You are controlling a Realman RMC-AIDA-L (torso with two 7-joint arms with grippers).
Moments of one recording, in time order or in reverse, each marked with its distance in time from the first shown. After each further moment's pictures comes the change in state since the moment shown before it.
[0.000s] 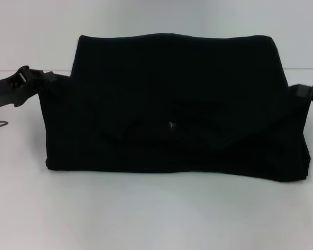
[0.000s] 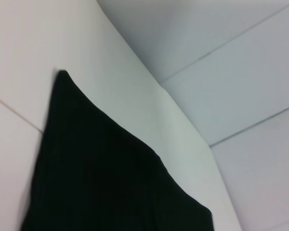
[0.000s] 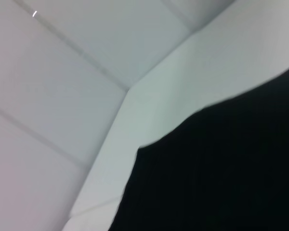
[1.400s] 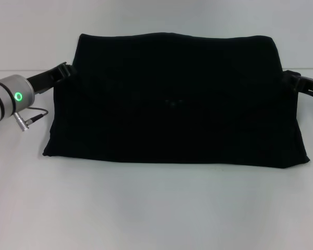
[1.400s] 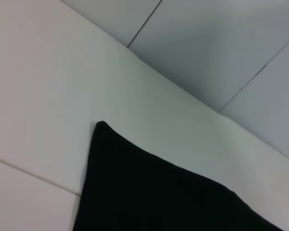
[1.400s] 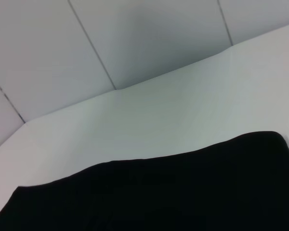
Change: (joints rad) left arm -0.135 -0.142 0.074 -0.054 -0.088 -0.520 0.287; right arm 0.083 0.158 -0.096 0.025 0.176 0.558 -0.407
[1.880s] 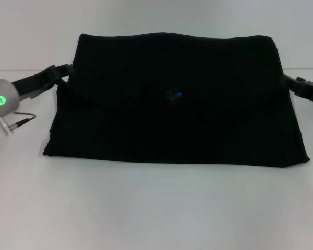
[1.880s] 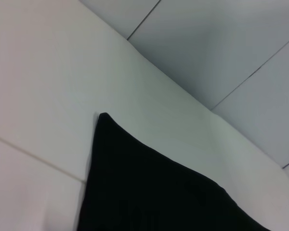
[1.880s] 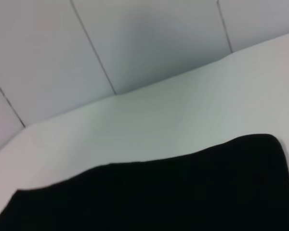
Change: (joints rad) left arm 0.045 0.054 0.018 -0.019 -0.009 0.105 -0.066; right arm -0.037 0.001 0.017 0.030 0.084 -0.027 -0.106
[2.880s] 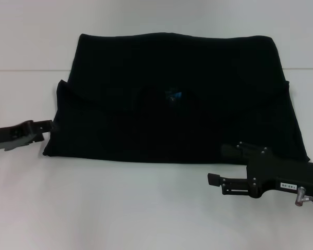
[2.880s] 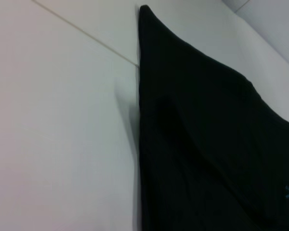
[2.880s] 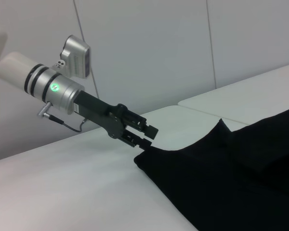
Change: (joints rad) left arm 0.180 0.096 0.209 0.072 0.127 0.279 -0.197; right arm -0.120 0.006 -0.228 -0.007 -0.168 -0.634 -0.412
